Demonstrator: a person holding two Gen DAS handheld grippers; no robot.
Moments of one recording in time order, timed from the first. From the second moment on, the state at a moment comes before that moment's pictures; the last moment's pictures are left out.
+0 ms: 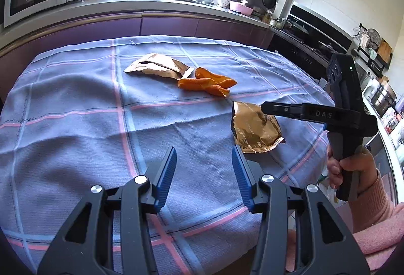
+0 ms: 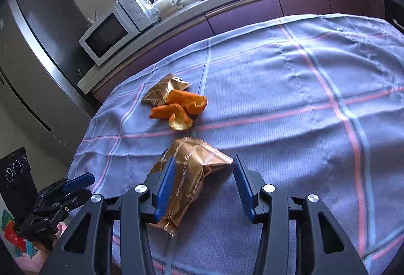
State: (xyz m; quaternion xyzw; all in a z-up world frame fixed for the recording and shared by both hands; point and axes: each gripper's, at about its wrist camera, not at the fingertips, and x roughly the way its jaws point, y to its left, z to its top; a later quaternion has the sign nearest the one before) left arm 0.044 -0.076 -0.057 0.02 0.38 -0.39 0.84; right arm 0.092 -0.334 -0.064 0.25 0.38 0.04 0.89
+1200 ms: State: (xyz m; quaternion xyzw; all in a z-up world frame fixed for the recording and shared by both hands) left arm 0.067 -0.068 -0.081 -0.01 0.44 -0.37 0.82; right arm 0.148 -0.300 -0.049 0.21 0.36 0.08 0.90
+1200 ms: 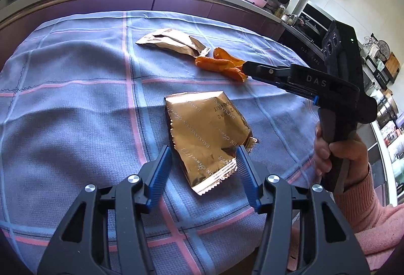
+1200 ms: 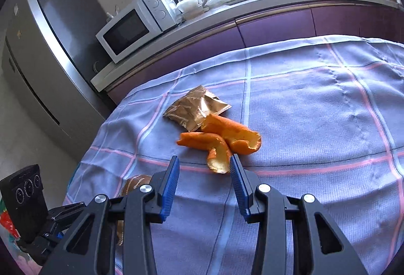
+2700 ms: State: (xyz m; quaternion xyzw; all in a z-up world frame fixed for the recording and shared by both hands) left arm 0.089 -0.054 -0.092 -0.08 0.46 -0.35 0.81; right arm 0.149 -0.261 -0.048 0.21 0.38 0.15 0.89
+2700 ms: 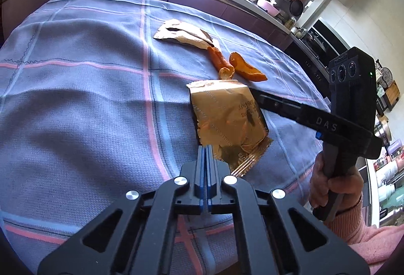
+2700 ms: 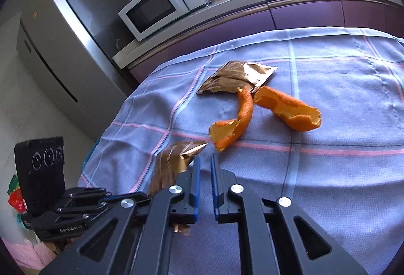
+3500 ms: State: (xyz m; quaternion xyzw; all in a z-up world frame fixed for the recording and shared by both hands) left arm 0.089 -0.057 -0.090 -0.08 0.46 -0.39 0.80; right arm 0.149 -0.290 -0.047 0.24 0.37 0.14 0.89
